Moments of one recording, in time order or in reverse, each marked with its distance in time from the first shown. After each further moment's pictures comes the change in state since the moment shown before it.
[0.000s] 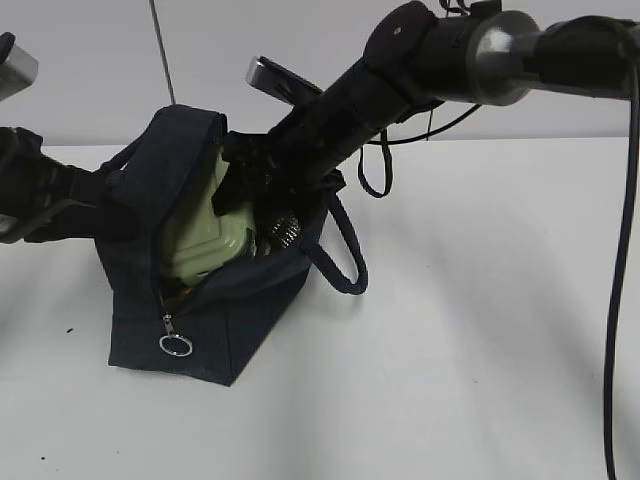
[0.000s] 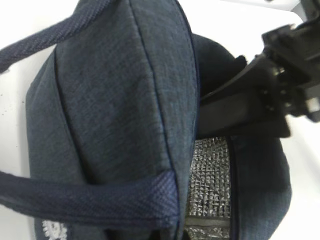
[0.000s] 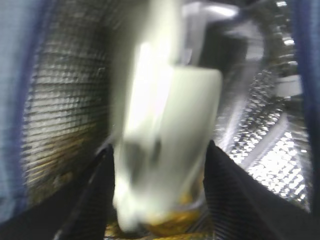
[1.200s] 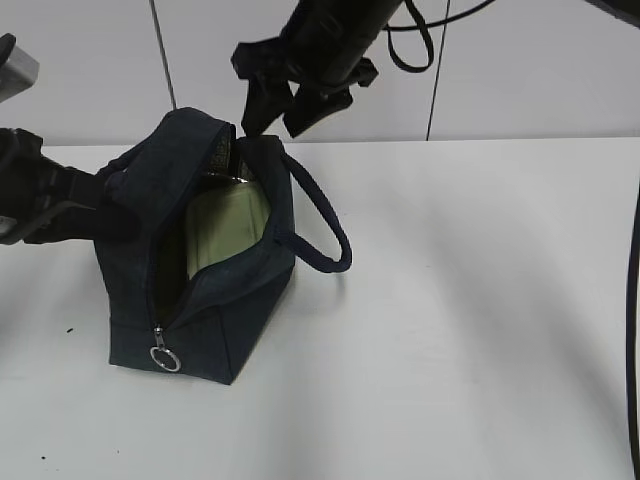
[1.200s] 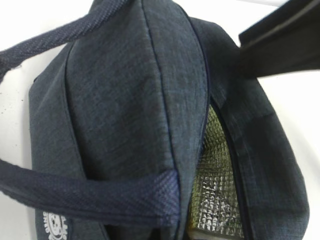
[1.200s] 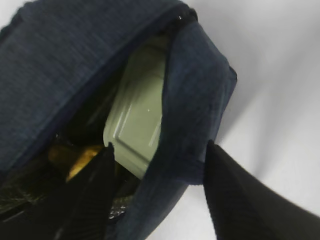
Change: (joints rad) left arm 0.000 0.000 0.000 0.005 0.002 0.000; right arm 0.002 0.002 -0.359 -0.437 0.286 0.223
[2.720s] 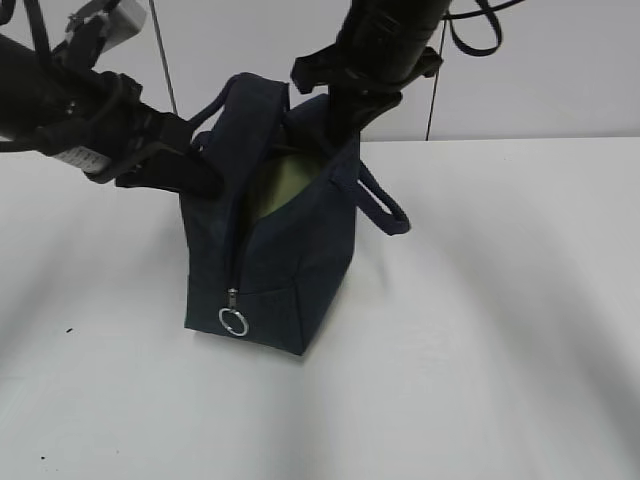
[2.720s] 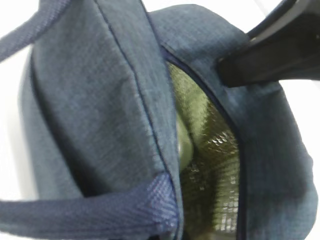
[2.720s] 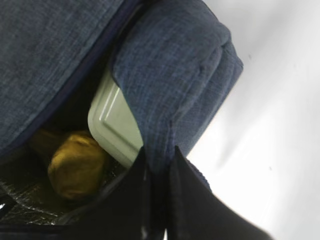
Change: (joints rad) left arm -0.174 0.200 -0.322 0.101 0.116 -0.116; right arm -0.056 -0.190 0.217 -0.150 0.007 0.002
